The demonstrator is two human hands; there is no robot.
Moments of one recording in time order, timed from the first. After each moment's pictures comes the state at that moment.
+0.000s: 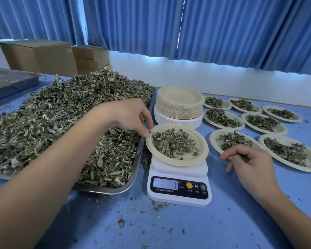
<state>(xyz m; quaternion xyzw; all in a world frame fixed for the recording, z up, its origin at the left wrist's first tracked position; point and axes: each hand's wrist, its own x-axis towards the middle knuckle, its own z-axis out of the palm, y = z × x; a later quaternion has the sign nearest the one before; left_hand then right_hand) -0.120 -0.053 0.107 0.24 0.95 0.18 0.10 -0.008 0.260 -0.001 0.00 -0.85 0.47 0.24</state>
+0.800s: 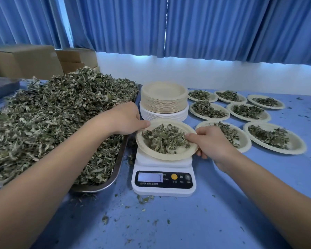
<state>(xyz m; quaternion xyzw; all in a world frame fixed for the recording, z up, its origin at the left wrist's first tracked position) -0.120 -0.014 0.079 0.17 0.97 0.18 0.05 -0.048 0.228 0.020 -0.12 -0.84 0.52 0.05</state>
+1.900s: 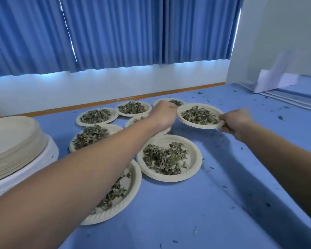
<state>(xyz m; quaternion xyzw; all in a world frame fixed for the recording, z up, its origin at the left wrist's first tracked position) -0.190 0.458 0.058 0.35 0.81 0.46 0.13 -0.064 0.650 0.032 -0.43 -0.65 0.55 0.30</state>
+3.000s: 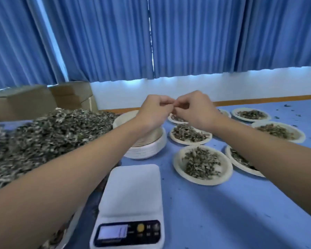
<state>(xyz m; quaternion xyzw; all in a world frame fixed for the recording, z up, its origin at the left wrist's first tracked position) -0.165 0.151 0.129 0.28 0.80 0.53 -0.06 -0.131 0.303 0.129 0.09 -0.91 0.30 0.26</state>
